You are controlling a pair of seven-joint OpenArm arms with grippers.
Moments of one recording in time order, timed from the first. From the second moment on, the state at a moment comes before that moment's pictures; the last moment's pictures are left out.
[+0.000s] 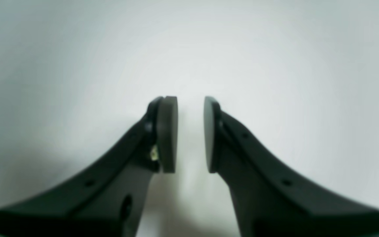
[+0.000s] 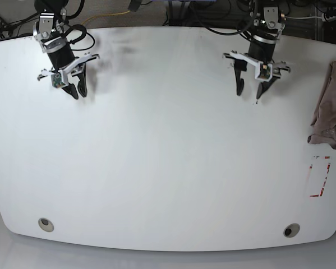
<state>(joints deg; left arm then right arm) 33.5 0.7 -13.2 99.6 6.3 -19.7 -10.4 -29.5 15.1 17.7 92.2 8.7 28.4 2.8</state>
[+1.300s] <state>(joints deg) 36.1 -7.4 -7.1 43.6 -4.3 -18.5 -11.5 -38.0 7.8 10.0 40.4 5.9 27.7 21.3</state>
